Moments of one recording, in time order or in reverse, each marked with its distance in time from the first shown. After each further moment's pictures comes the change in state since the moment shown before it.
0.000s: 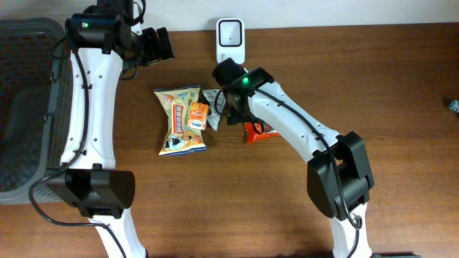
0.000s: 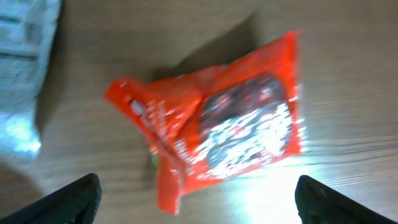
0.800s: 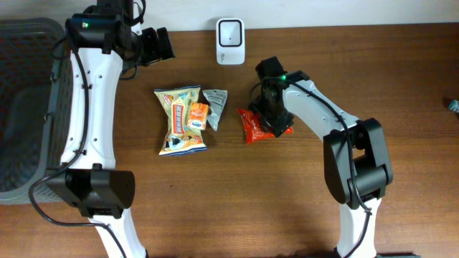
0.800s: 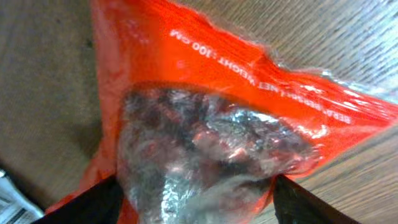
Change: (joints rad) left arm 0.000 0.000 0.000 0.000 0.000 0.000; right arm -0.214 0.003 -0.238 0.262 -0.335 0.638
